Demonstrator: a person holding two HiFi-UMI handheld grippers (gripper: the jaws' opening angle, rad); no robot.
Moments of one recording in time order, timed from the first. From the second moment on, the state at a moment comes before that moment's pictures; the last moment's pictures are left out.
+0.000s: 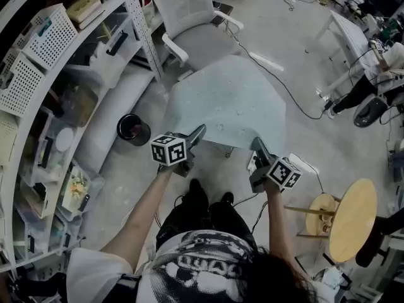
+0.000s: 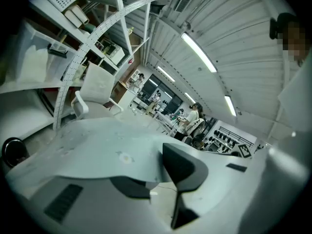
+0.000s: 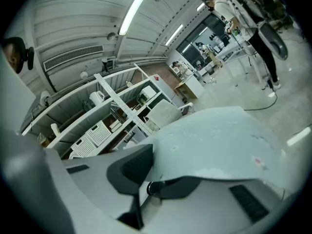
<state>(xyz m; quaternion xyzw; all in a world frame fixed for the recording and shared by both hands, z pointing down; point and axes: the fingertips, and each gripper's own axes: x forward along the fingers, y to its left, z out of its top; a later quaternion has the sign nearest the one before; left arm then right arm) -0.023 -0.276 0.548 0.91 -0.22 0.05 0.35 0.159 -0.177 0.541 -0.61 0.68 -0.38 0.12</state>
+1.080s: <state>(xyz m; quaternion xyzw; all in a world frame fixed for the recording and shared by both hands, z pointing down) 0.011 -0.178 0.746 0.81 -0.34 0.23 0.42 0.200 -0.104 0.736 -0.55 0.63 -0.54 0.10</state>
